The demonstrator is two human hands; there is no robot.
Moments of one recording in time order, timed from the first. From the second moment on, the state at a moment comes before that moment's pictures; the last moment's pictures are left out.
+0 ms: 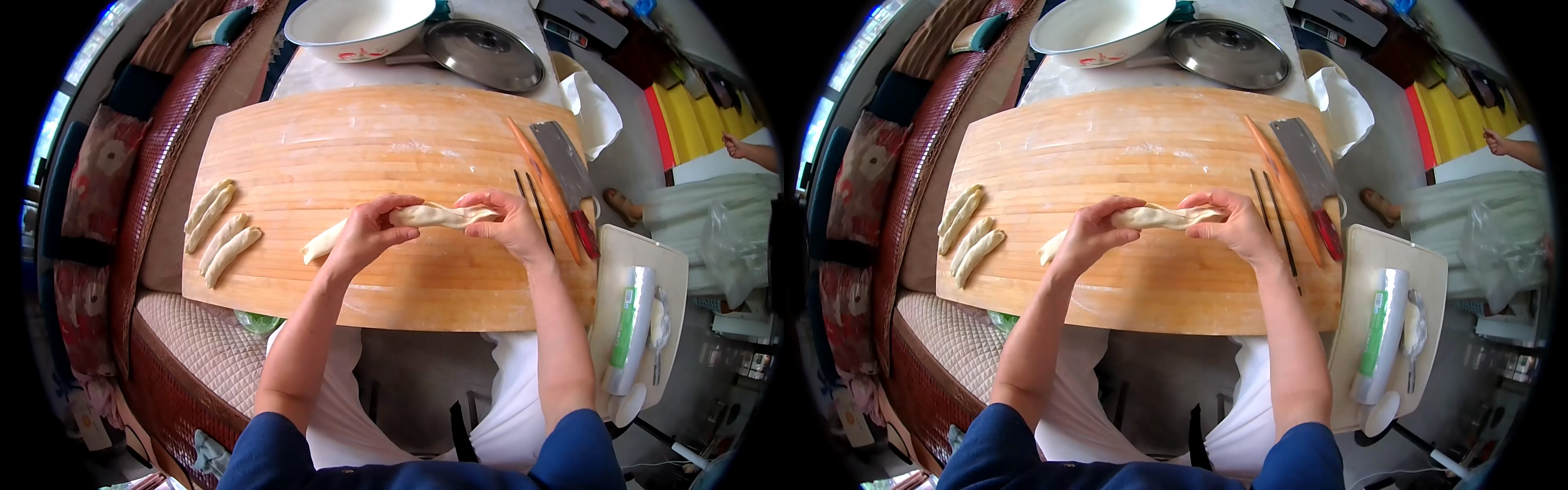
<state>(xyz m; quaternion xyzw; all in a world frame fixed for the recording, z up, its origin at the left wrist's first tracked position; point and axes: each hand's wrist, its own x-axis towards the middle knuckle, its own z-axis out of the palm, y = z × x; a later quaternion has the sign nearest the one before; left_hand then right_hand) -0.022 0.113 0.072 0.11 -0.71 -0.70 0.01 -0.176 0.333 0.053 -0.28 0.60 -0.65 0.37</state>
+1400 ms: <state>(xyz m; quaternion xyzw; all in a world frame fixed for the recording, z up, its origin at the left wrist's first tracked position) -0.026 0.124 0.069 0.04 -0.86 -0.49 0.16 -0.161 0.339 0.038 -0.21 0.52 -0.74 0.38</state>
